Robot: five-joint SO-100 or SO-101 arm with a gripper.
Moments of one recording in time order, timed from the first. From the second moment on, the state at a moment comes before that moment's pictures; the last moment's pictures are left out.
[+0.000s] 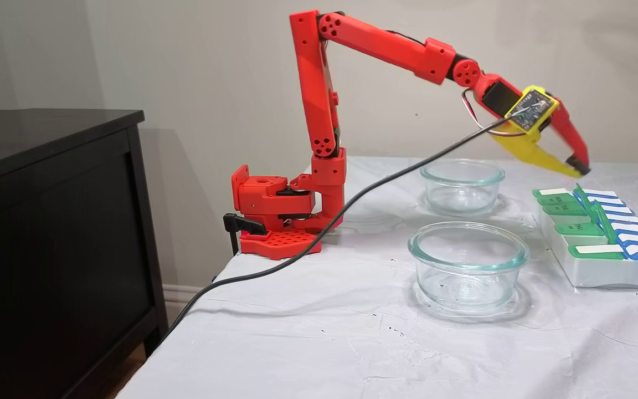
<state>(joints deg) -2.8 121.6 123.6 12.7 -7.3</state>
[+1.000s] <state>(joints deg) -4.9 113.6 126.0 4.8 -15.0</state>
